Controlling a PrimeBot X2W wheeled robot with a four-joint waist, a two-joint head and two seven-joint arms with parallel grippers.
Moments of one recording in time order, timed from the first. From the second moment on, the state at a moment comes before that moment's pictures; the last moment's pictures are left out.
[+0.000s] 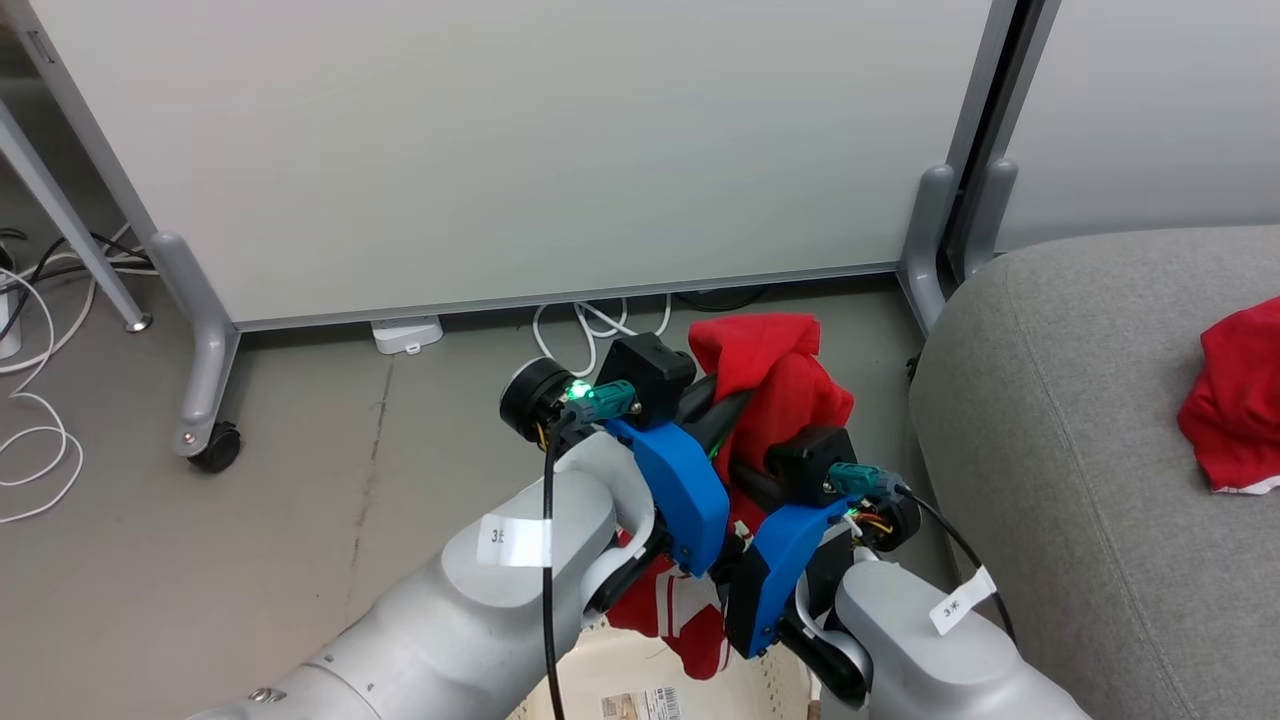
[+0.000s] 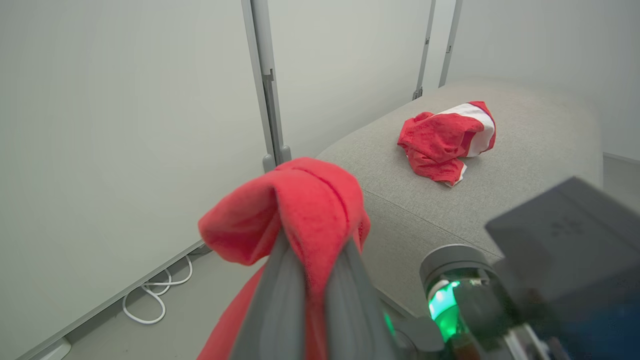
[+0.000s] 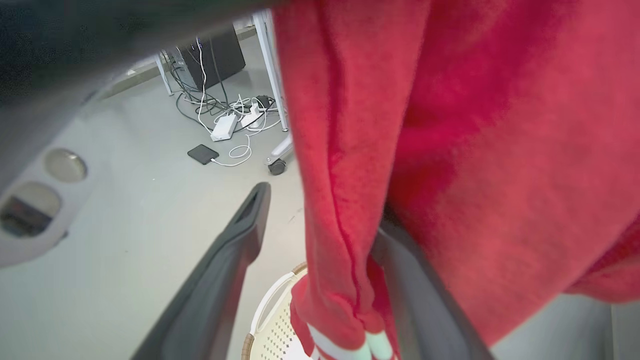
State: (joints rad) left arm -0.86 0.05 -1.22 0.79 -0.93 -0.12 -0.26; right arm -0.65 -0.05 0.84 0.86 0.65 0.13 -0.22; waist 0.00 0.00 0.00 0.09
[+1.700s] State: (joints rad) left arm -0.63 0.15 -0.86 0.63 -0.66 -0.05 -0.26; right arm -0.68 -0.05 0.83 0.86 0.66 0.13 -0.26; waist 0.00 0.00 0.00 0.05
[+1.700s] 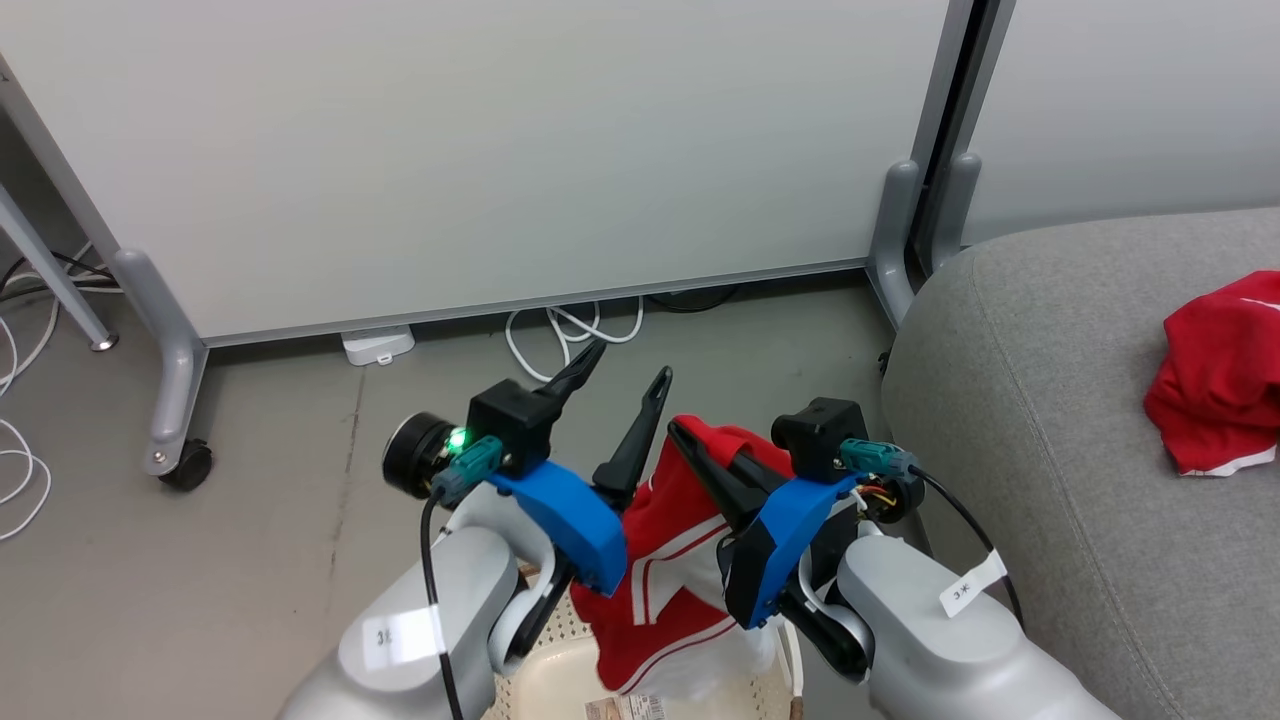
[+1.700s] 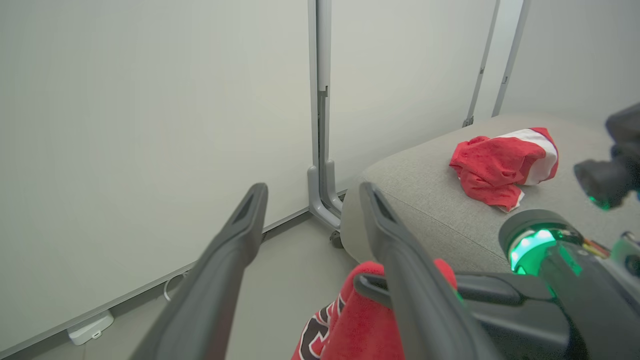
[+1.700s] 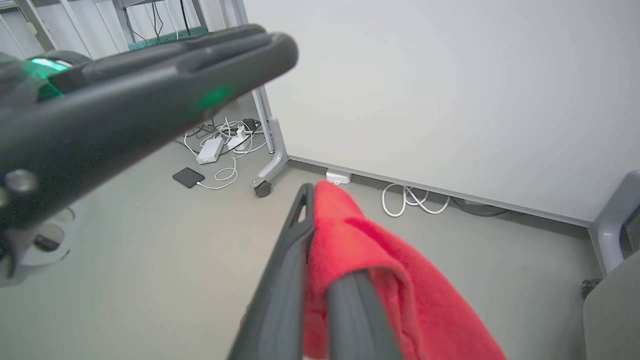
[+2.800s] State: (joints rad) left arm -0.08 0.13 -0.34 0.37 -0.31 -0.12 -0.26; right arm -0.63 -0.06 0.74 0.81 0.59 0.13 -0.26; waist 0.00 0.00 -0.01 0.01
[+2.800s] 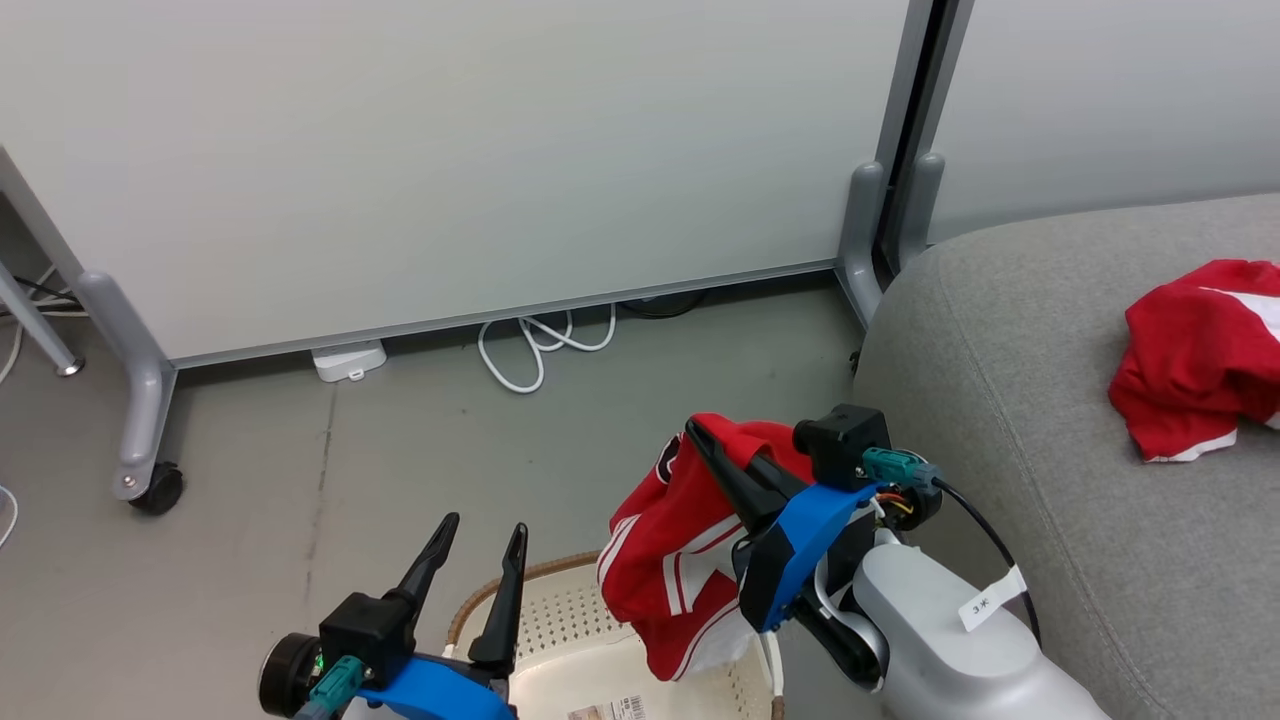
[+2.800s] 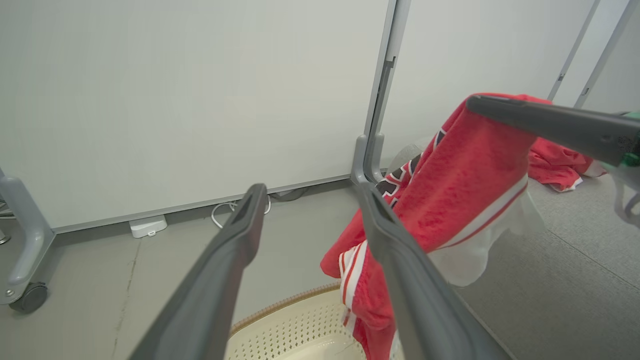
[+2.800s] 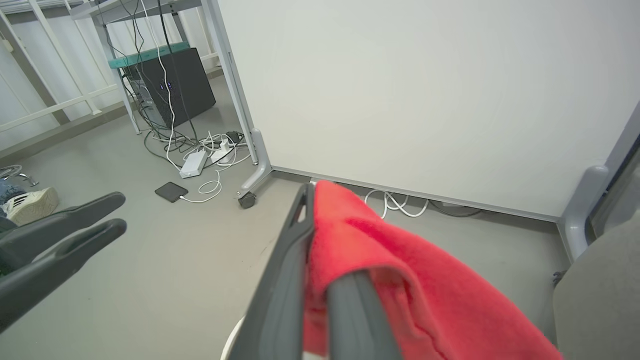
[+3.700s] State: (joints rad) left arm -0.11 0.14 -0.36 0.33 -0.32 -0.13 -0.26; right arm -0.64 -0.07 0.71 0.76 0.57 0.13 -0.26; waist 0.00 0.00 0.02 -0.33
